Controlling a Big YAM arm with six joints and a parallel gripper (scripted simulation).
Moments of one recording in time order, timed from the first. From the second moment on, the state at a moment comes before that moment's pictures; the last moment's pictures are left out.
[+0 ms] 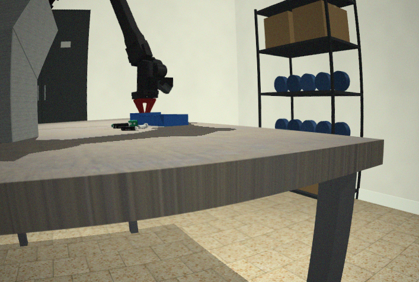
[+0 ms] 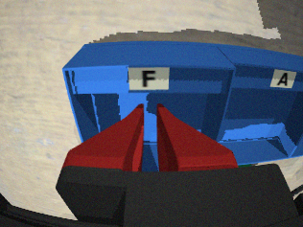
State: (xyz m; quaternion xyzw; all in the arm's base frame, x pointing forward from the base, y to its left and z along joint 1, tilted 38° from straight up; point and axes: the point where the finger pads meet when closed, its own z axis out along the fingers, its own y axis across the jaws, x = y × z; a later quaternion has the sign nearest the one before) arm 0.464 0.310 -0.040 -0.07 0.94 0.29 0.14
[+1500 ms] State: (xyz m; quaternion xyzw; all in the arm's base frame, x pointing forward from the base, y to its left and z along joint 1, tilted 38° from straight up) arm 0.466 0.310 -0.038 -0.07 0.94 0.29 0.15
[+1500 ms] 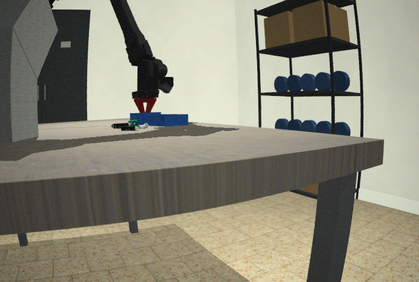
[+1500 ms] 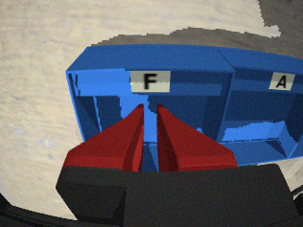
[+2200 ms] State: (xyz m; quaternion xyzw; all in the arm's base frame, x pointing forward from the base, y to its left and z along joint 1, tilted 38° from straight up) arm 0.466 0.299 -0.022 -0.07 0.94 0.29 0.15
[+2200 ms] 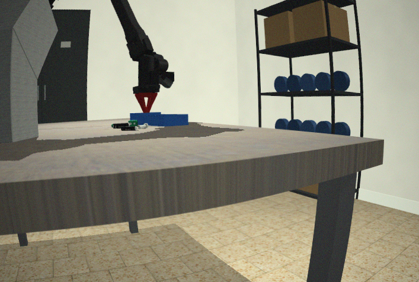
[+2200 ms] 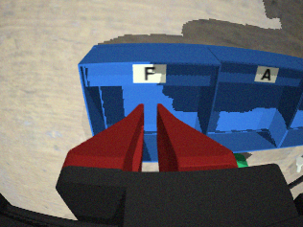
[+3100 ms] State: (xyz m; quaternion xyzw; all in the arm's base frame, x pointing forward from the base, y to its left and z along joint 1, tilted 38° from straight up) arm 0.458 0.280 0.013 -0.07 0.94 0.29 0.16
